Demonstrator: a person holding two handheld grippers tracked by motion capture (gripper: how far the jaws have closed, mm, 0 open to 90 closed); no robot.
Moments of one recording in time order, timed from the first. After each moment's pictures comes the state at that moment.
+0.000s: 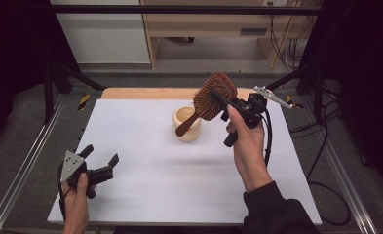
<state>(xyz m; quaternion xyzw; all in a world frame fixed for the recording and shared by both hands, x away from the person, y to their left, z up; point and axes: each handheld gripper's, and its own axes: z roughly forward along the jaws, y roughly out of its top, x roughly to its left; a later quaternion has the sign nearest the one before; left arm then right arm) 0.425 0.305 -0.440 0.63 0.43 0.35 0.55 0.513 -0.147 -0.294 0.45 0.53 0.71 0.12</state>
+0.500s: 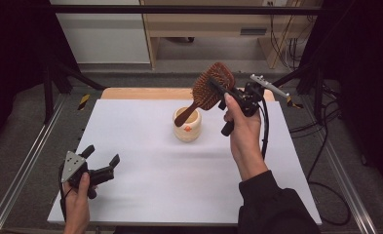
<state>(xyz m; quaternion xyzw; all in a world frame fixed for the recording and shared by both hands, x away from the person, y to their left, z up) 0.426 0.304 -0.442 0.63 0.44 0.34 0.55 0.536 -0.142 -0.280 0.46 0.52 0.71 0.13</state>
